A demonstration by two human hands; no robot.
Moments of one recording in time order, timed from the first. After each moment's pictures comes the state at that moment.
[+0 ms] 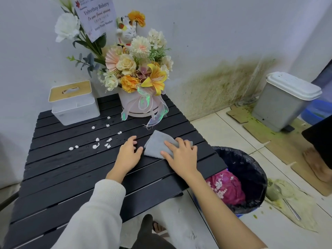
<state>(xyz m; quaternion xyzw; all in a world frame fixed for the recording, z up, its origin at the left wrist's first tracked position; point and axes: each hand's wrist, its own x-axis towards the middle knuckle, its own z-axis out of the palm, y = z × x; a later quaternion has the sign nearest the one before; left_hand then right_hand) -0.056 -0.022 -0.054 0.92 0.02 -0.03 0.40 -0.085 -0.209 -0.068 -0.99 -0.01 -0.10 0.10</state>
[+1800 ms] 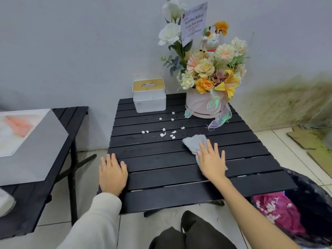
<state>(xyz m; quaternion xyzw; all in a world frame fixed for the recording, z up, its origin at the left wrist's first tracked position) -0.183 0.178 -0.077 0.94 0.28 0.09 0.17 -0.093 -0.106 -0.073 -0.99 -0.04 0.01 0.14</state>
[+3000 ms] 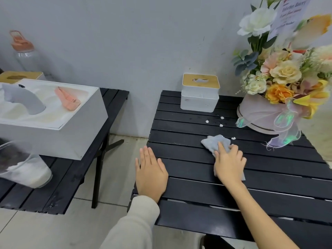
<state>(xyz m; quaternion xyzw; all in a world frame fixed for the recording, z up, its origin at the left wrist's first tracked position) -0.177 0.186 -0.095 0.94 0.30 0.12 0.12 -0.062 0.013 -0.076 -0.98 -0.04 -0.10 0.16</state>
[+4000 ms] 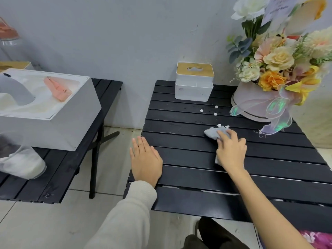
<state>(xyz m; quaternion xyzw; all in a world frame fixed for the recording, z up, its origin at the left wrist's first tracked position) -0.171 0.184 -0.096 0.93 0.33 0.12 0.13 -0.057 -0.010 -0.070 -0.96 -0.07 -0.15 0.21</state>
